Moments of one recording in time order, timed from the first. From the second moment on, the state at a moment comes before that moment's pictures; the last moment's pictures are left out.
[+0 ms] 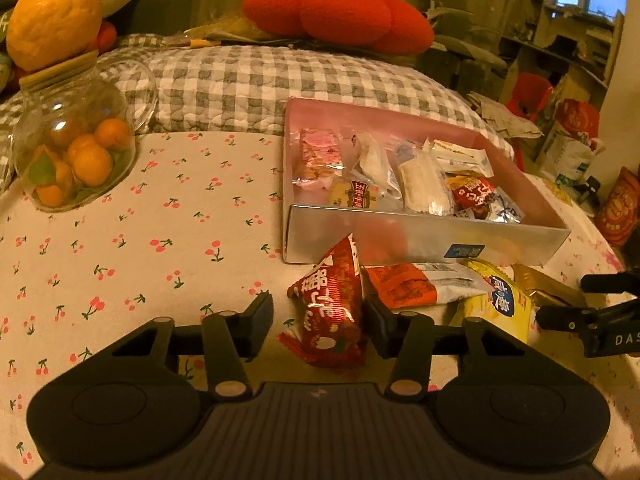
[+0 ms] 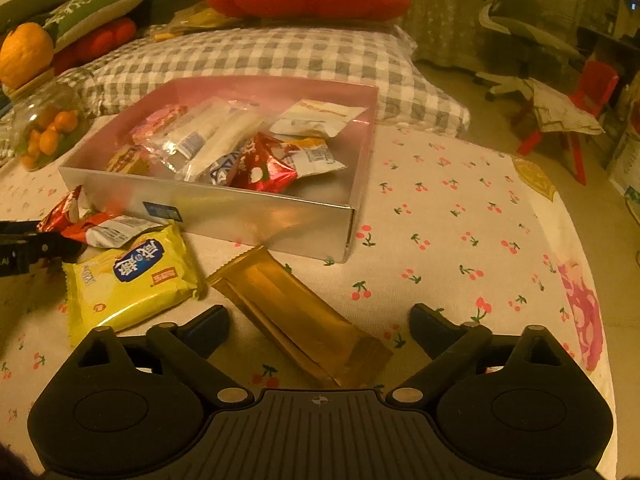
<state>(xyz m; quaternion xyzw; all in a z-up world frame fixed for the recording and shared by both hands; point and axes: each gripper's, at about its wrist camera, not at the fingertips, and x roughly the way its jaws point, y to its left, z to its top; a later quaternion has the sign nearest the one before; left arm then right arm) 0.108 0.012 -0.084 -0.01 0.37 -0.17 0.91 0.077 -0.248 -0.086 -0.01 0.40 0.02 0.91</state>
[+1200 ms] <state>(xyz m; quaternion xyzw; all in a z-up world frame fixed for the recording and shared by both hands) 0.098 0.011 -0.072 -0.03 0.41 -0.18 0.89 0.064 -0.227 -0.054 0.03 0.43 0.07 0.90</state>
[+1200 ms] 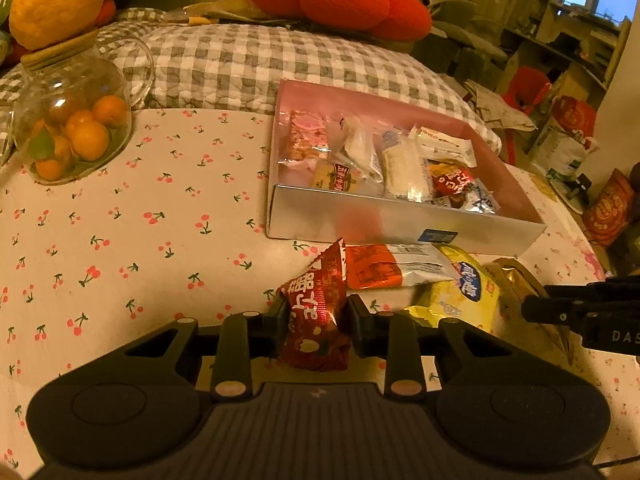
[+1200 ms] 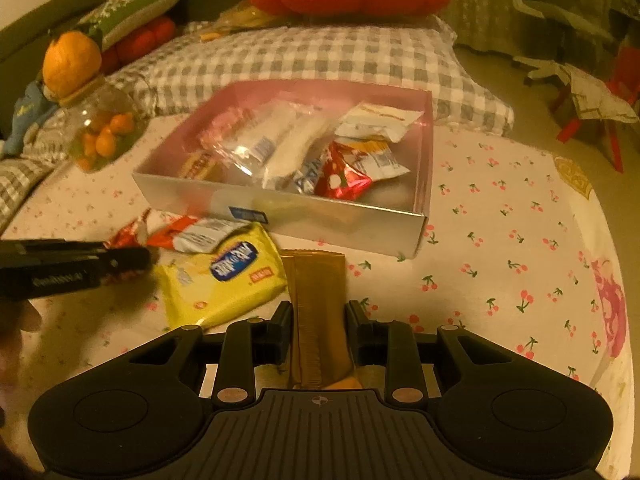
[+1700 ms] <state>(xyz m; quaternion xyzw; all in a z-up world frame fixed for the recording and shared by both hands) 0.088 0.015 -0.053 -0.08 0.42 -0.19 0.88 0.058 -0.241 -0.030 0.12 0.44 0.06 0.89</state>
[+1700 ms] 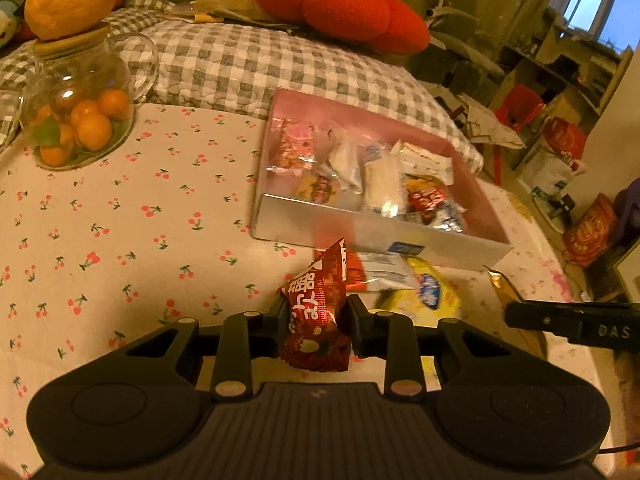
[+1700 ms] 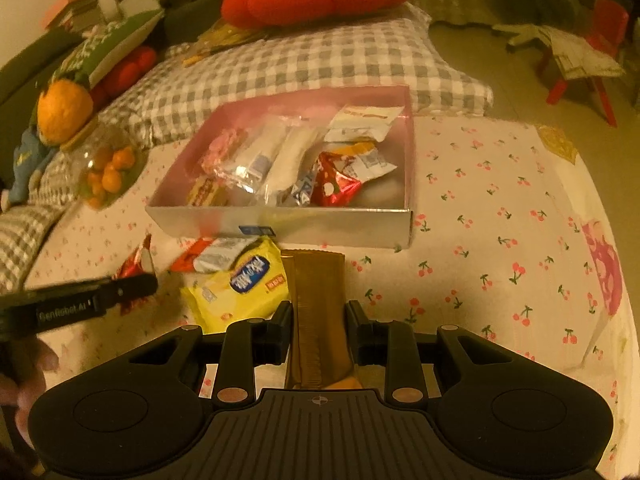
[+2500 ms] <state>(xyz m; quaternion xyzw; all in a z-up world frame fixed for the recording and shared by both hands) 0.132 -0.043 -0.025 -0.10 0.39 -0.22 0.89 0.127 -0.276 -0.013 0.20 0.38 0.03 0.90</state>
